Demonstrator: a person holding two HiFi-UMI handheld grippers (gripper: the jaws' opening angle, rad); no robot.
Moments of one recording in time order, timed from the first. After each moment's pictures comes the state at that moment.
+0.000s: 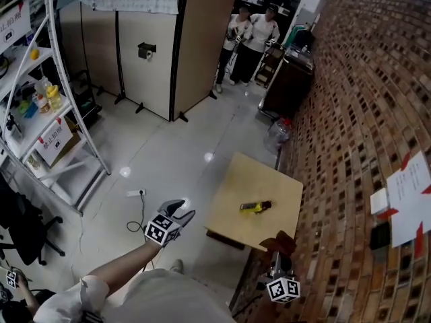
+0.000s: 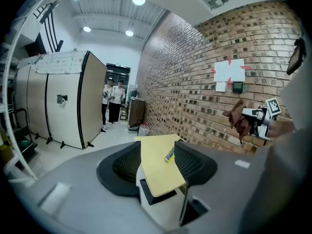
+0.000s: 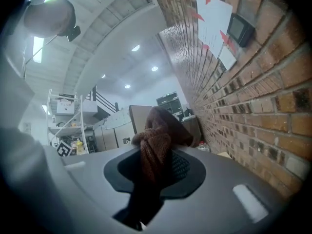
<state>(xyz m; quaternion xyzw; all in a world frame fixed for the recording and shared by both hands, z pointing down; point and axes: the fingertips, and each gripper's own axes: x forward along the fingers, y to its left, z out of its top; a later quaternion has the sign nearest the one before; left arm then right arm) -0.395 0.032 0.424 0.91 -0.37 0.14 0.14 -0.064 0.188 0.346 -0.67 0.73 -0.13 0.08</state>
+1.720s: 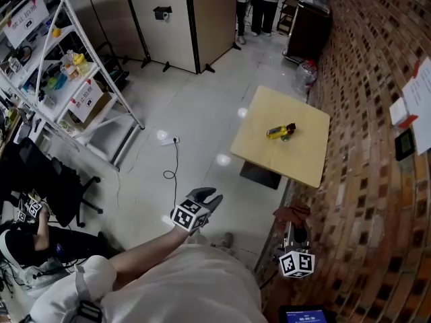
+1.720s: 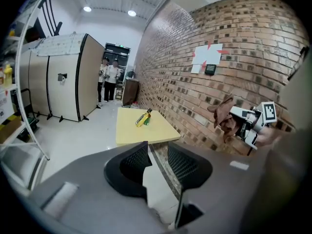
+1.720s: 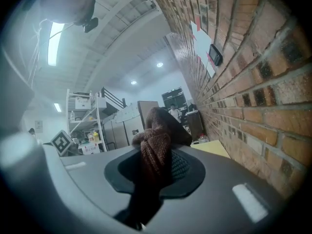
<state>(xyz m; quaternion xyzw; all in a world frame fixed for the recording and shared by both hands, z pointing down) -0.343 0.309 0.469 0.89 -0.34 0.21 0.22 -0.083 0.398 0.387 -0.64 0.75 -0.13 0.06</state>
